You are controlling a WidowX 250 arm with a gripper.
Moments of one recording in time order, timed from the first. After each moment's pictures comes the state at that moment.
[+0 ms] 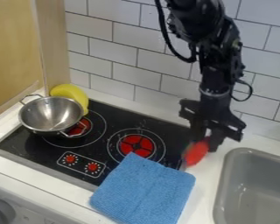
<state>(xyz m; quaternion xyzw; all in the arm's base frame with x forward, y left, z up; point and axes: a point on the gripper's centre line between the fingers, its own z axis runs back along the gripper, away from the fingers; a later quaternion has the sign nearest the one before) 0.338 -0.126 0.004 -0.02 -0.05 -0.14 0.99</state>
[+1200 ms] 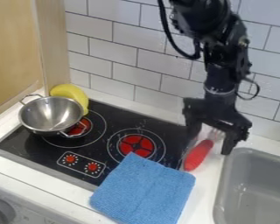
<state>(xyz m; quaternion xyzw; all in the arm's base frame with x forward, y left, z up) 0.331 -0.127 0.022 -0.02 -0.07 -0.14 0.99</state>
